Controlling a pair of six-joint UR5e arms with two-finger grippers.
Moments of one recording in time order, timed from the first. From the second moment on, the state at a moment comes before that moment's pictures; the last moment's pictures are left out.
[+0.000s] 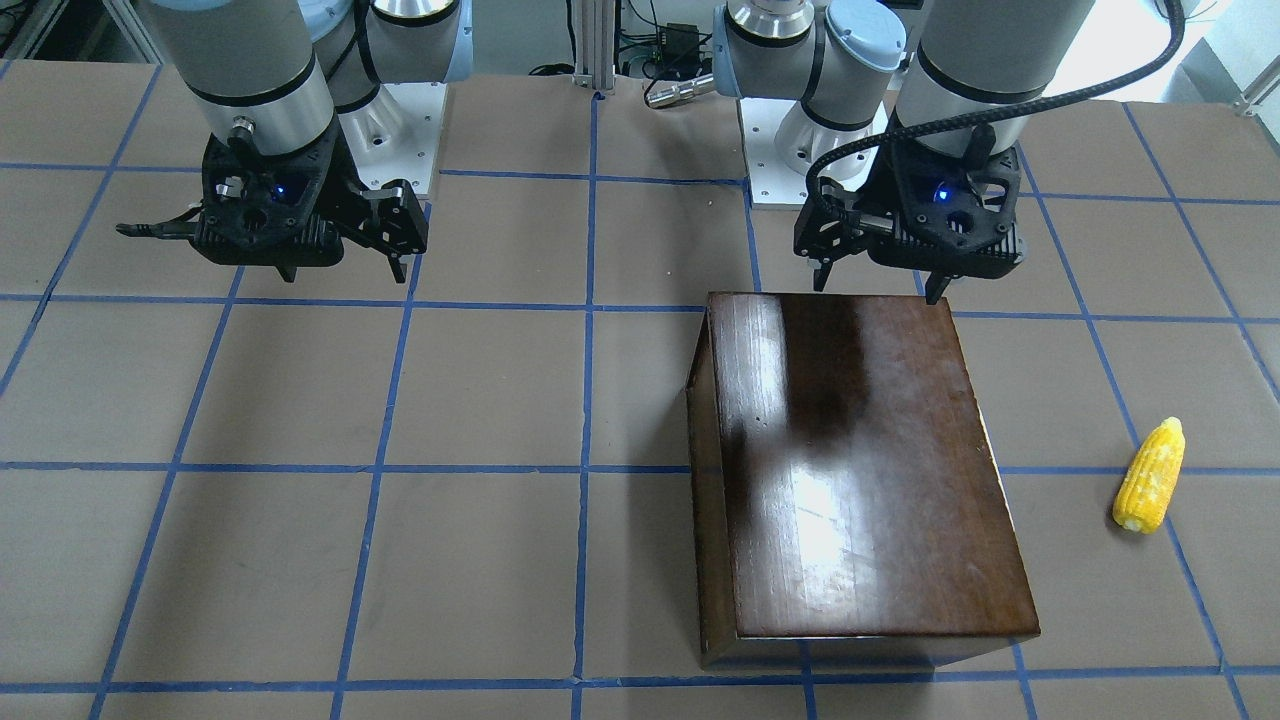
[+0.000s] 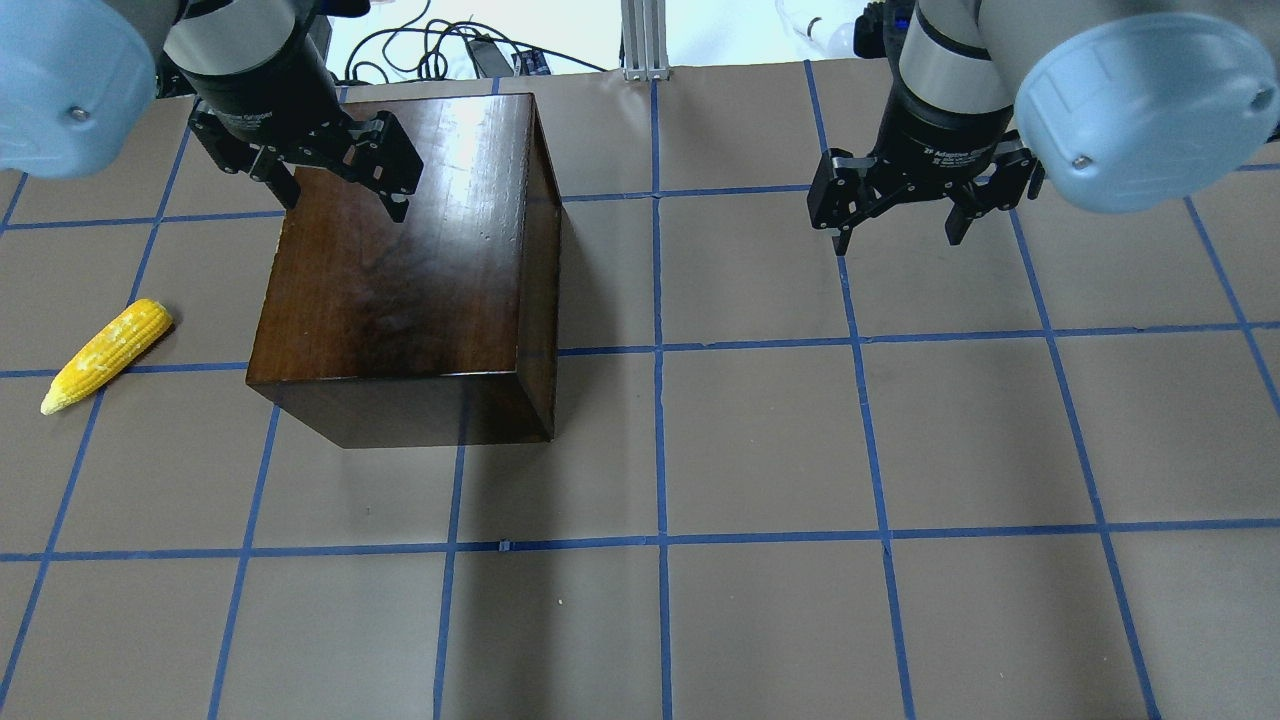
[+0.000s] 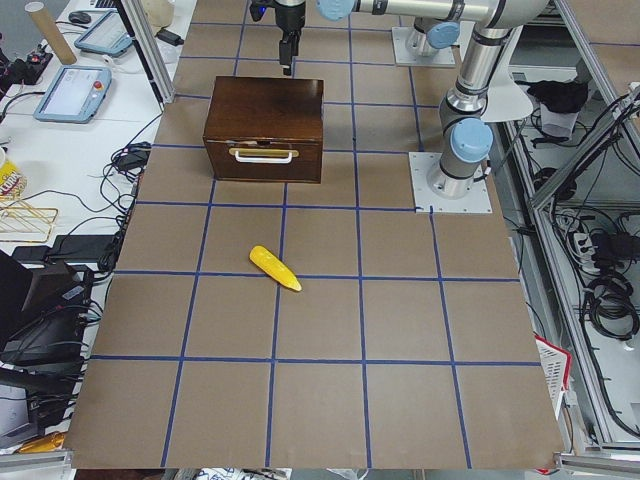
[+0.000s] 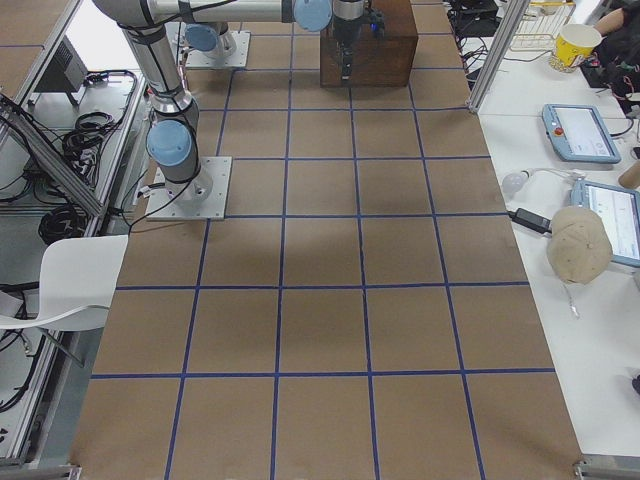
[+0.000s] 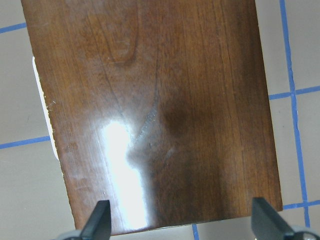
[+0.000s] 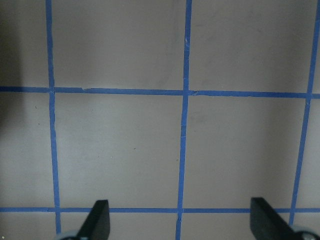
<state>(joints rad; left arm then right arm) -1.60 -1.64 -1.47 -1.58 1.62 0.13 1.66 -1.53 1.57 -1.60 -1.60 0.06</state>
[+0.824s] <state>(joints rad) -1.59 -1.64 -1.45 -1.61 1.62 0.15 1.66 -1.53 1.57 -1.60 -1.60 0.06</state>
